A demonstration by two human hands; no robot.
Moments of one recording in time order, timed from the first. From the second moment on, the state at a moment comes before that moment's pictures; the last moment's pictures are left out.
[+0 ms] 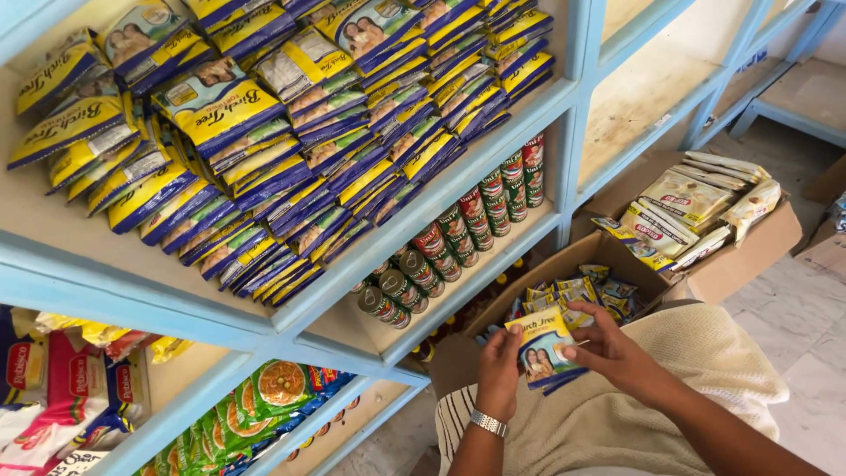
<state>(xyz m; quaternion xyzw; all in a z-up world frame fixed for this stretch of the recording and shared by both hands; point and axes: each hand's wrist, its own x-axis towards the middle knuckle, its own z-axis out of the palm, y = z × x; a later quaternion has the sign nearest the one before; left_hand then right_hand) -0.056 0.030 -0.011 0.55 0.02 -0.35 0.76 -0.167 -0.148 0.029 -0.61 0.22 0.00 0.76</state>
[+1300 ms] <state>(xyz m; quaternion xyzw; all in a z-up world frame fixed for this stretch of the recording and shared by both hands) 0.116 0.033 0.376 0.55 -0.40 -0.08 0.73 0.006 -0.189 0.384 -0.76 -0.11 -0.28 0.57</state>
